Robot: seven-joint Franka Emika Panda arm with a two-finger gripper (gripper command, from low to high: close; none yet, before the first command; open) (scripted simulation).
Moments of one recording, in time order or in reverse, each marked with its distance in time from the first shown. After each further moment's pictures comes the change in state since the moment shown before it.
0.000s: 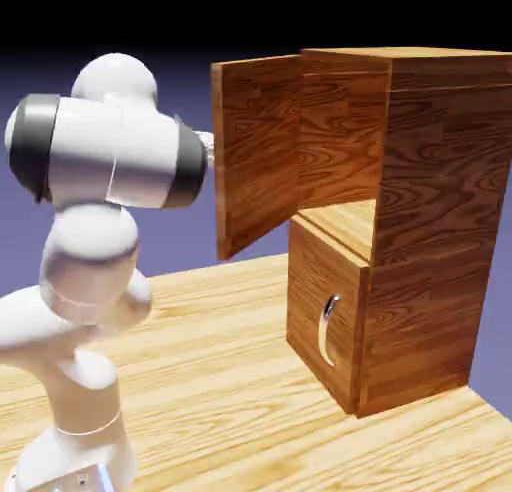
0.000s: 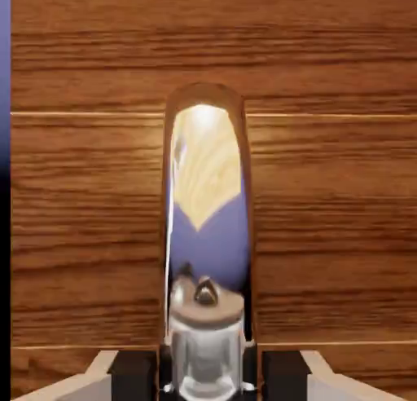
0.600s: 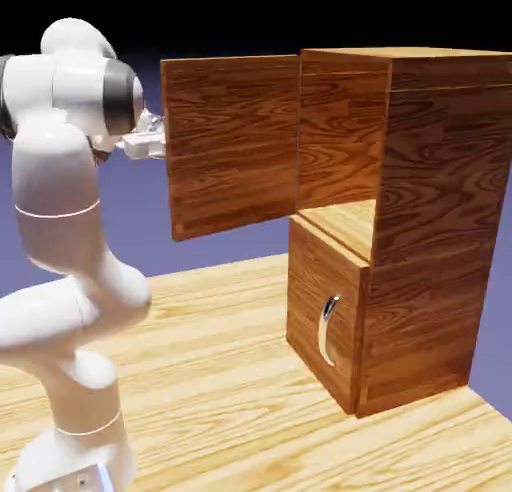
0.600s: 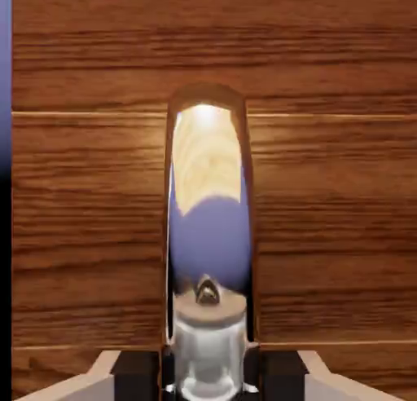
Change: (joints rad) arm -0.019 -0.652 -0.118 0.584 0.451 -0.099 0.157
